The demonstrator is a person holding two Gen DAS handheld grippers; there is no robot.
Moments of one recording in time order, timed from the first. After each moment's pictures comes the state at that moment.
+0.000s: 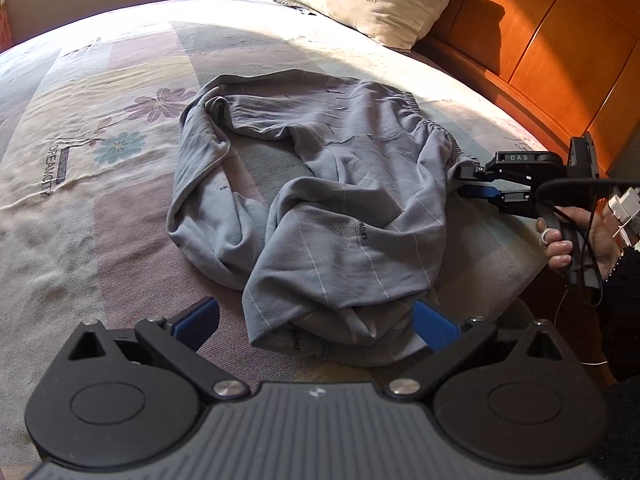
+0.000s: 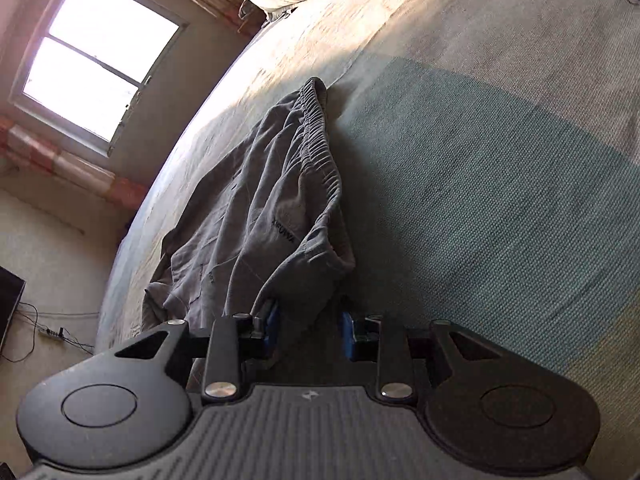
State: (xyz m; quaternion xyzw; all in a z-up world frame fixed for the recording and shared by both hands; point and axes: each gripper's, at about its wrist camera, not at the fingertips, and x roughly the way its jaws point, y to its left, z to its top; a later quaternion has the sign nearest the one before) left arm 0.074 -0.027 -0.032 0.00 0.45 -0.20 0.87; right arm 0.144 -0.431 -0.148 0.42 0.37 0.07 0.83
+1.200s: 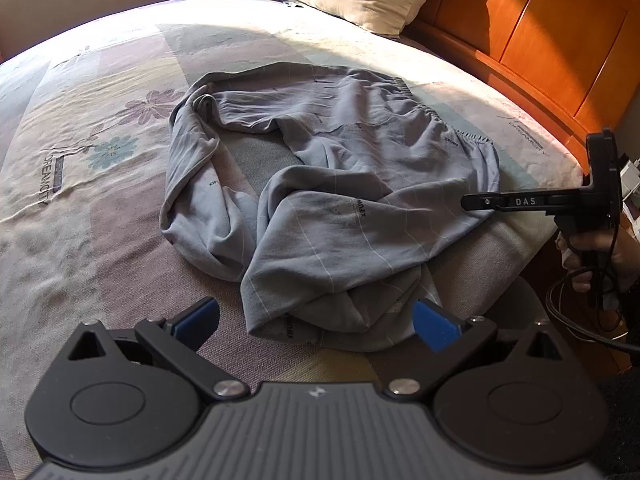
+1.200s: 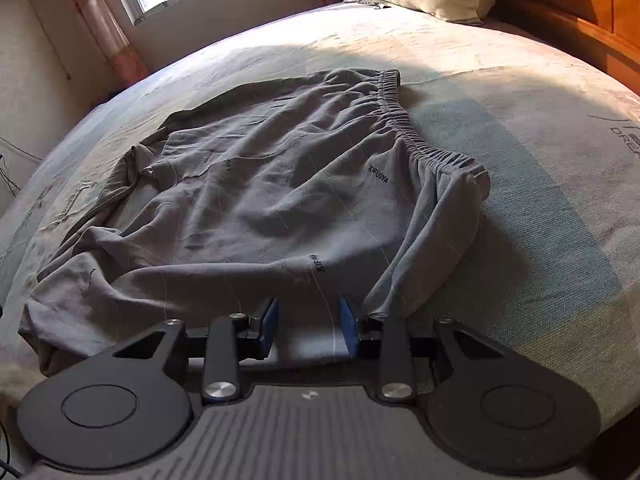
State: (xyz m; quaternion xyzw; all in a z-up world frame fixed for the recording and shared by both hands) left arm 0.068 -0.031 -0.035 0.03 0.46 -0.20 0.86; right arm 0.094 -0.367 -0.117 0.12 0.42 0.09 0.90
